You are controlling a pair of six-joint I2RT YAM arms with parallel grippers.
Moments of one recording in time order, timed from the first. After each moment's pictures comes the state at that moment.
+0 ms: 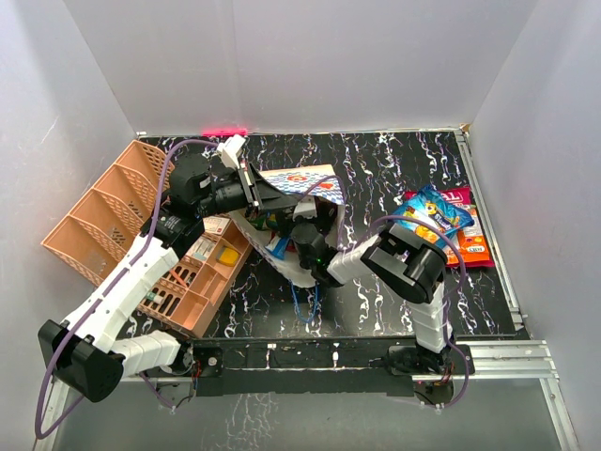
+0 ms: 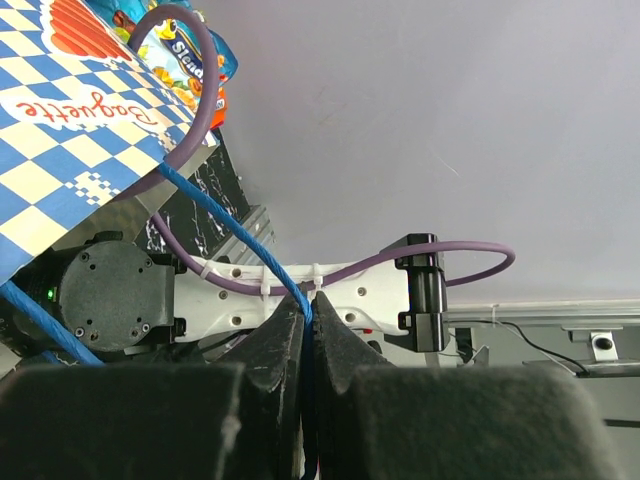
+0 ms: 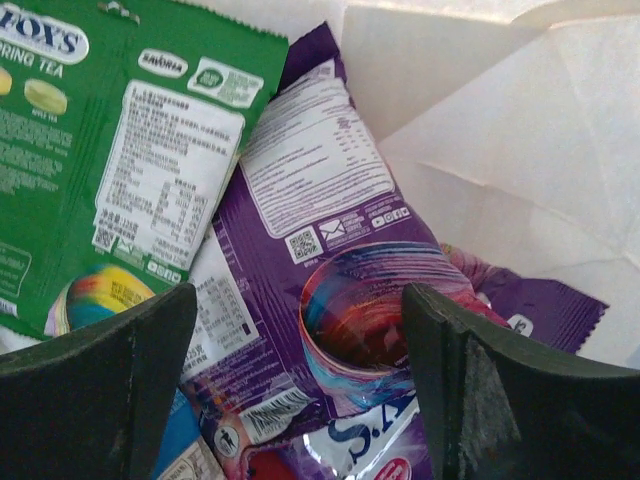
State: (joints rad) left arm -0.49 1.15 1.11 -0.14 0.68 -1.11; right arm 0.90 2.00 0.90 0.95 0.78 0.00
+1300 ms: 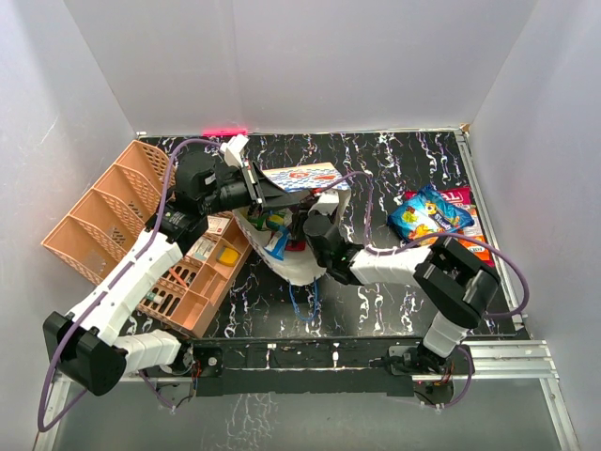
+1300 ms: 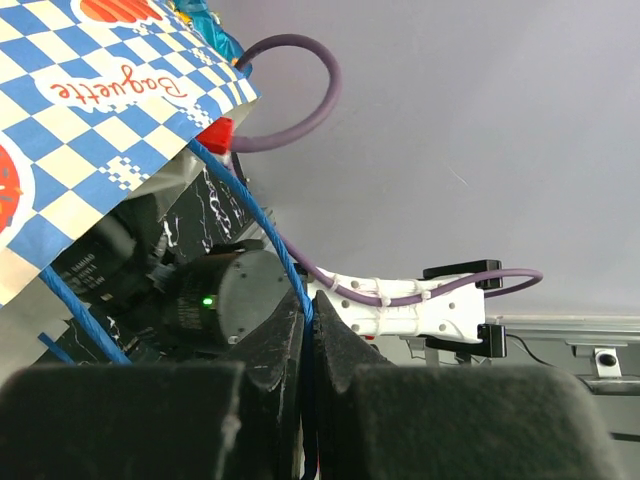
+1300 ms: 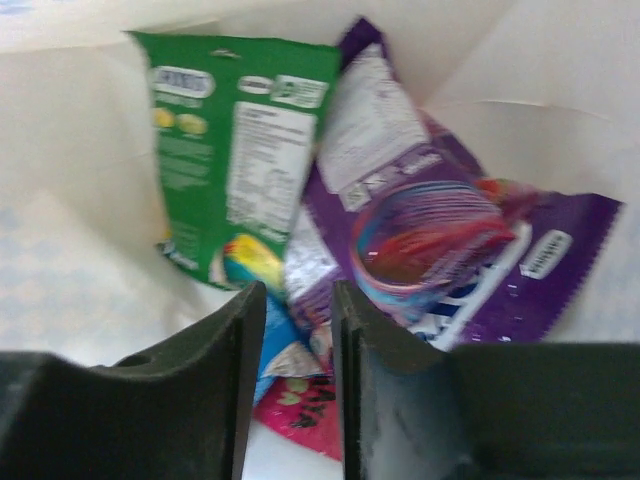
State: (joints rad) left arm -0.49 1.19 1.12 -0.16 0.67 -1.11; right arm 0.89 1.65 0.81 0.58 0.54 0.45
